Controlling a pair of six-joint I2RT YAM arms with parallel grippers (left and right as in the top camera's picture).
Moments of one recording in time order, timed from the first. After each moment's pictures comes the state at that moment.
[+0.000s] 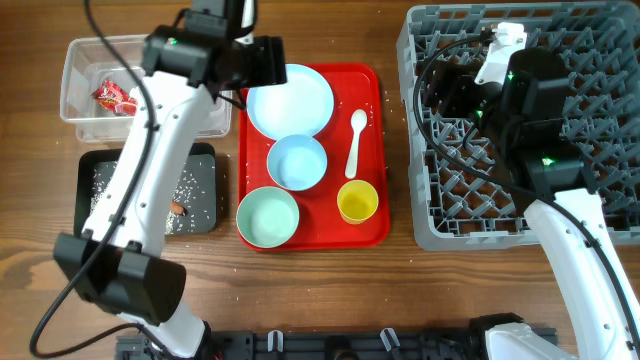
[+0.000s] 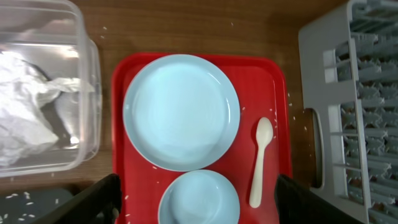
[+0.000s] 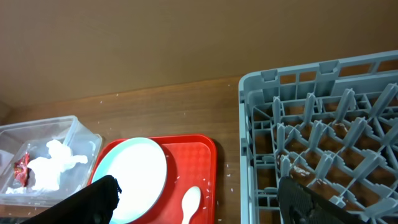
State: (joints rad) left arm -0.28 1.81 1.87 -1.05 0.06 -0.33; right arm 0.14 1.28 1.14 -0.33 -0.14 0.28
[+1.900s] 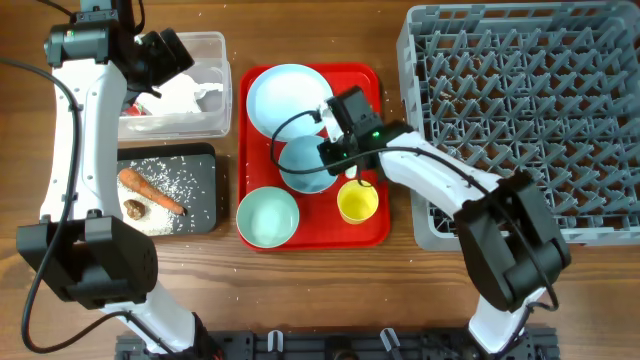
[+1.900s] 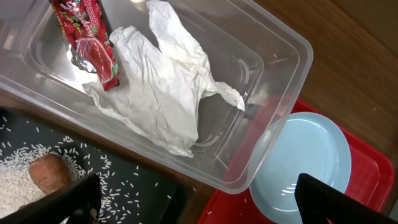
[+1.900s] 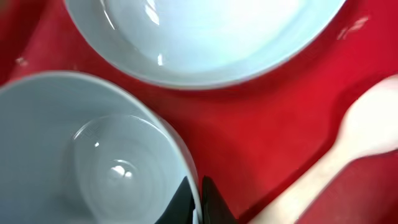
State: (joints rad) left arm 0.09 1.87 1.87 -1.12 -0.01 -0.48; right arm 0.56 1.92 1.26 -0.41 -0.12 0.05
